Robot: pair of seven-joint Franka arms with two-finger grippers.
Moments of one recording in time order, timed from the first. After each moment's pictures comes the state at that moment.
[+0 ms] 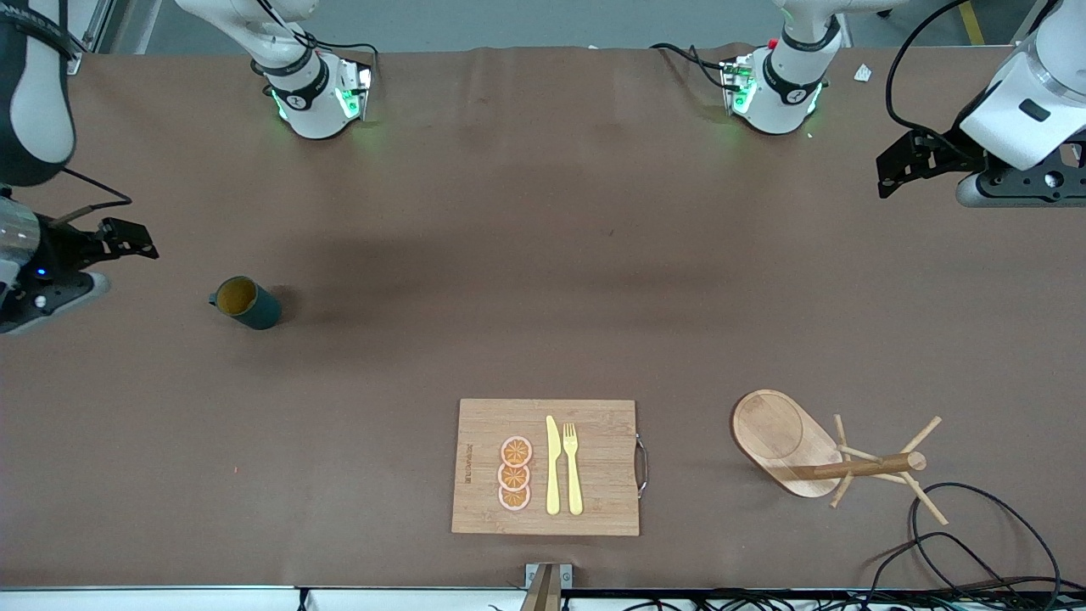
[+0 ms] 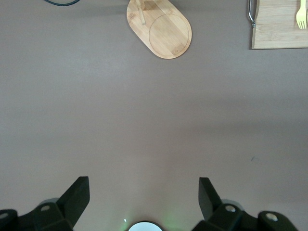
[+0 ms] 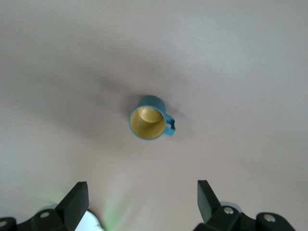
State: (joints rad) left arm 0.00 -0.06 -0.18 -1.57 0.02 1.47 -0.12; right arm -0.09 0.16 -0.02 -1.59 -0.04 1.51 -0.50
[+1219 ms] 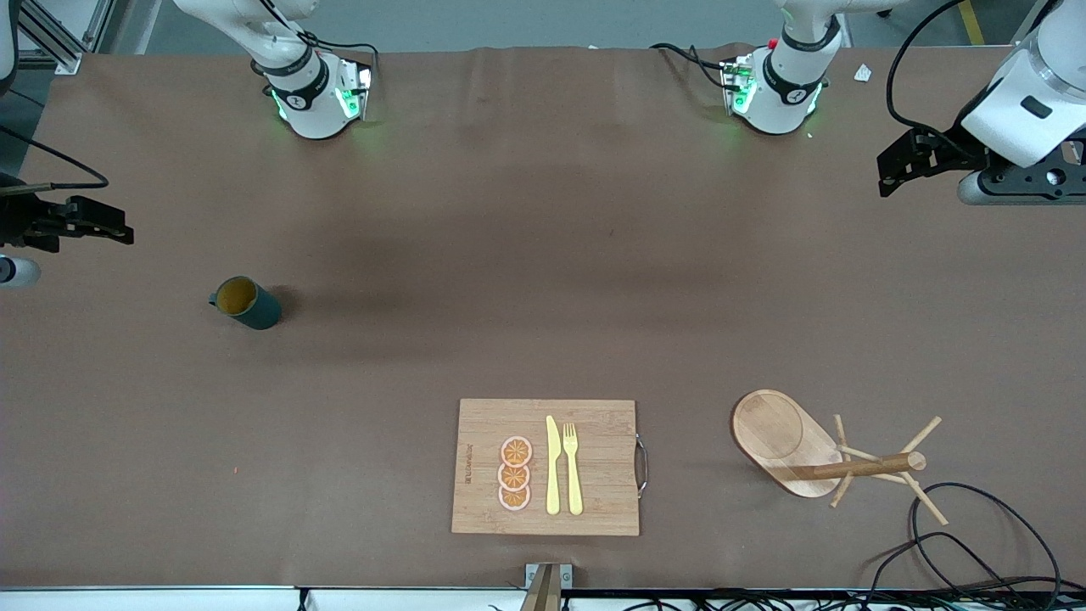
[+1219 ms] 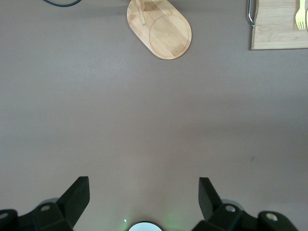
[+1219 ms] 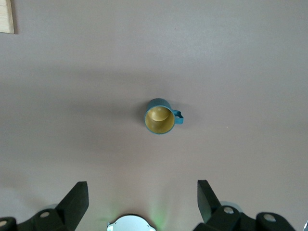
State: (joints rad) left arm 0.00 -0.06 -0.18 -1.57 0.02 1.47 -0.12; right arm -0.04 0.16 -0.02 -1.39 -0.02 1.36 -0.17
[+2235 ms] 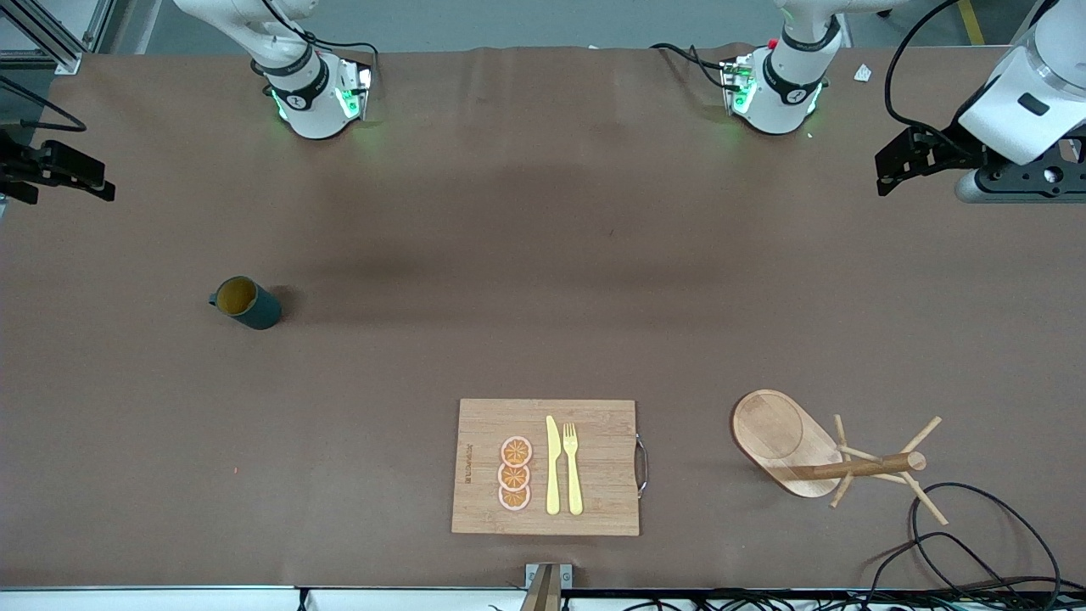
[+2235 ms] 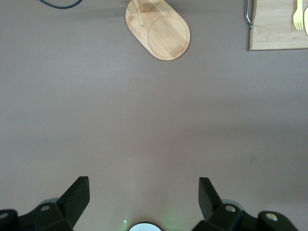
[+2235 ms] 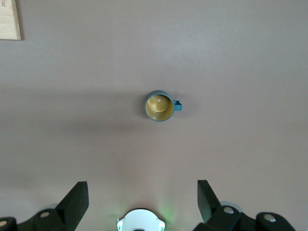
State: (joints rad) left arm 0.00 -0.06 -0.18 -1.57 0.02 1.48 -0.12; right arm -0.04 -0.02 -0.03 -1.51 -0.01 1.37 -0.10
